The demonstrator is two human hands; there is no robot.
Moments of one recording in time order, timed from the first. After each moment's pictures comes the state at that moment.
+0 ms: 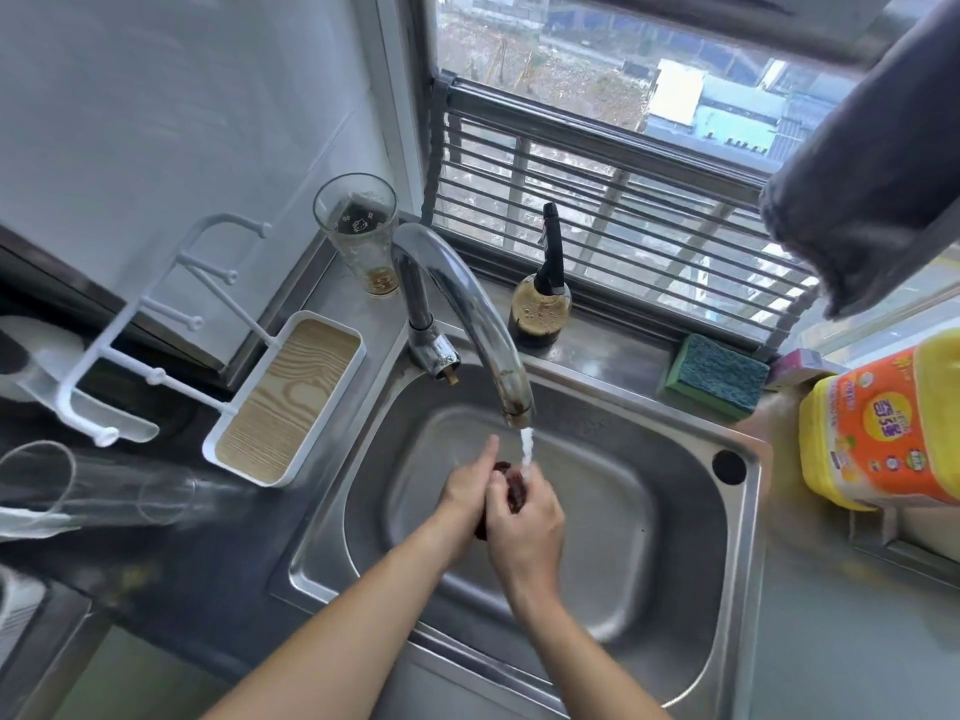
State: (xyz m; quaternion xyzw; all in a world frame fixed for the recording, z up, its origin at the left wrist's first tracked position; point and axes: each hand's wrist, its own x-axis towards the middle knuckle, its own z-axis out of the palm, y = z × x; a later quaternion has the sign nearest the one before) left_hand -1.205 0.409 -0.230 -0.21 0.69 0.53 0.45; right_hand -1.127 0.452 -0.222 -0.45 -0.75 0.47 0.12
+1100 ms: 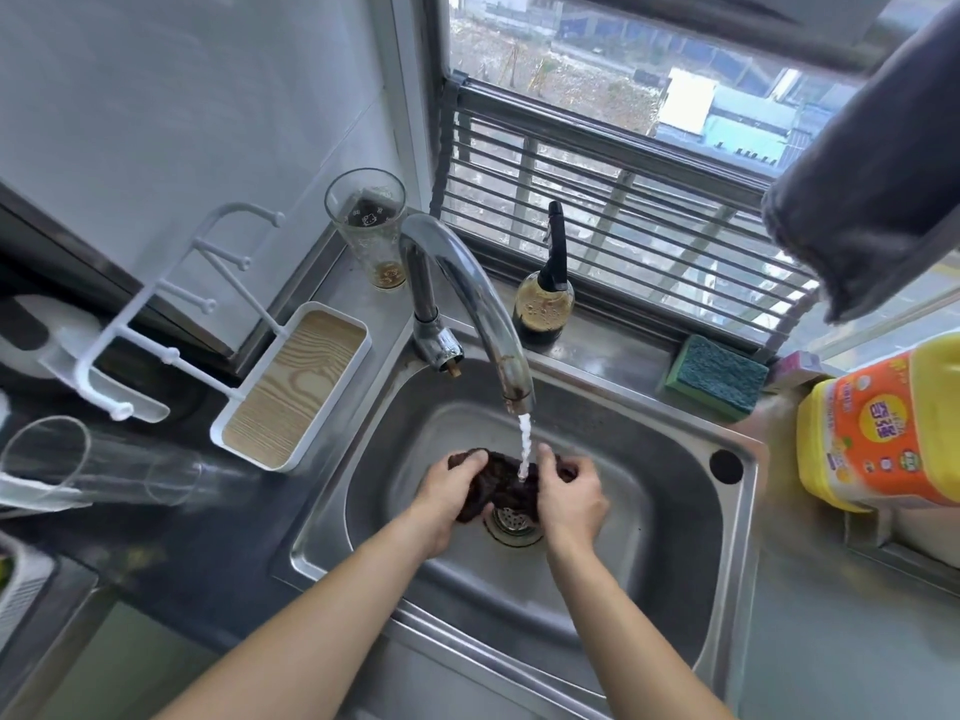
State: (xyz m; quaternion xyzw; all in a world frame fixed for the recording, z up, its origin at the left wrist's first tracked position) left_hand -1.202 0.386 -0.225 -0.24 0.64 0.59 0.43; right_hand -1.128 0.503 -0.225 -0.57 -0.67 0.47 0.06
